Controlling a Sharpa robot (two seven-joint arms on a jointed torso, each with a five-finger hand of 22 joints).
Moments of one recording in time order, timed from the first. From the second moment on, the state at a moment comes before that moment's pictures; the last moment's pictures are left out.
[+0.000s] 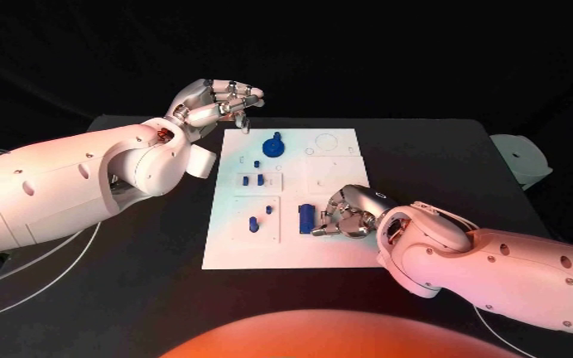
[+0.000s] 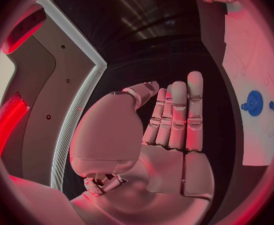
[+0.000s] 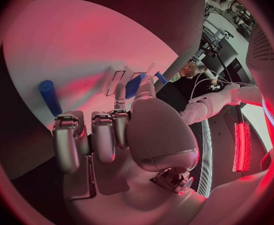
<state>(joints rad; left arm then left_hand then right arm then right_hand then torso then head) 1.20 -0.93 -0.04 1.57 -0.17 -0.20 0.42 1.33 -0.16 0.57 0.03 0.22 0.91 0.19 0.26 0.32 1.02 0.12 0.31 0.18 1.08 0.04 1.12 0.50 0.18 1.07 0.13 0.87 0.63 1.00 -0.84 -0.15 1.81 -1.41 -0.44 -0.50 1.33 0.05 -0.35 0.27 0.15 1.01 0.04 0.53 0.58 1.46 -0.02 1.44 1.34 1.47 -0.09 1.54 1.31 0.01 1.47 0.02 1.57 1.31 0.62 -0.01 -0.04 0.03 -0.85</state>
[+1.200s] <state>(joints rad) 1.20 -0.93 -0.04 1.57 -0.17 -0.20 0.42 1.33 -0.16 0.57 0.03 0.22 0.91 0.19 0.26 0.32 1.01 0.12 0.32 0.18 1.08 0.04 1.12 0.50 0.18 1.07 0.13 0.86 0.63 1.00 -0.83 -0.15 1.81 -1.44 -0.46 -0.50 1.24 -0.15 0.49 0.26 0.62 0.99 0.04 0.57 0.58 1.47 -0.04 1.44 1.31 1.47 -0.11 1.55 1.31 0.01 1.47 0.01 1.57 1.31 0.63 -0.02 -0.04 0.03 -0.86</state>
